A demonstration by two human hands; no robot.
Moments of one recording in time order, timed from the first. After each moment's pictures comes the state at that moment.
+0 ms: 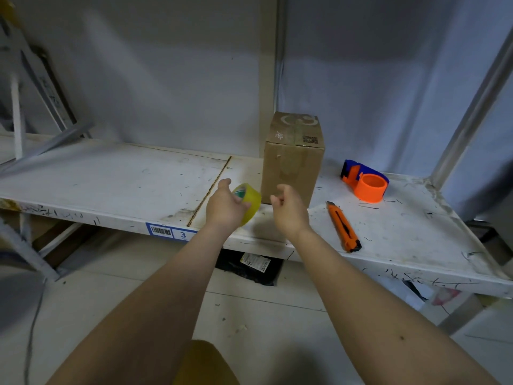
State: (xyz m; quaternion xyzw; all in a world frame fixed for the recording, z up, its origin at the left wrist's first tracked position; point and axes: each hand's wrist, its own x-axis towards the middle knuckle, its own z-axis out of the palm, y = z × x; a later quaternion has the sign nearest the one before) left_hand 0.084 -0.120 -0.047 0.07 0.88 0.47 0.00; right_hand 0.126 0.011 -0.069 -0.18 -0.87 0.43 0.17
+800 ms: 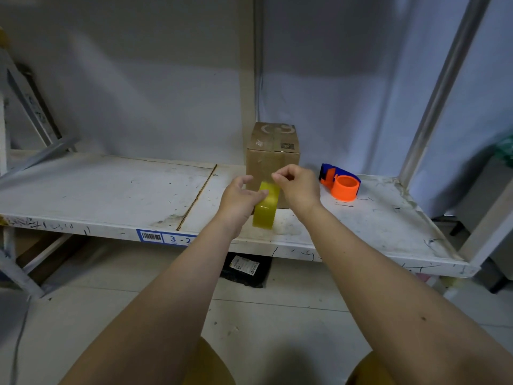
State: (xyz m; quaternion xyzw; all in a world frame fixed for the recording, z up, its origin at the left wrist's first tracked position) left_hand 0.139 -0.089 -0.008 0.12 0.74 0.64 0.13; right_hand 0.167 0.040 -0.003 -0.18 -0.81 0.48 0.28
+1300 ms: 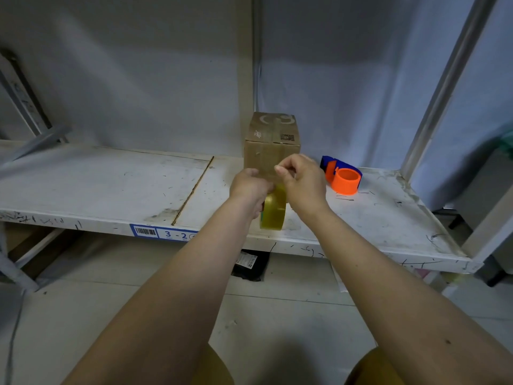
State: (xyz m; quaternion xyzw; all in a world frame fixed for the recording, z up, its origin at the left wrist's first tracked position) left_hand 0.136 -0.052 0.009 -0.01 0.74 0.65 0.17; right_hand 0.180 0.041 -0.004 -0.11 -0.84 0.37 0.38
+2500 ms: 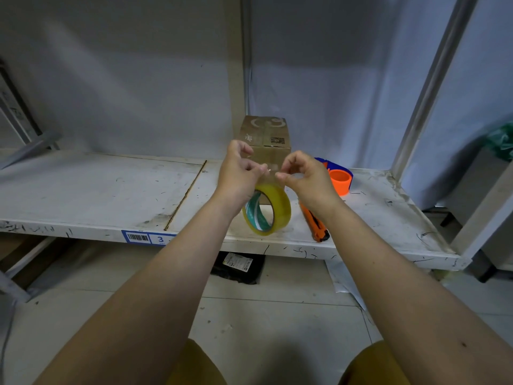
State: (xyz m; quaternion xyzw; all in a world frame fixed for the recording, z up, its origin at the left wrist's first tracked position) left_hand 0.148 -0.065 0.033 0.20 0.76 0.62 0.03; right_hand 0.202 0.069 0.011 -0.06 -0.82 0.49 0.27
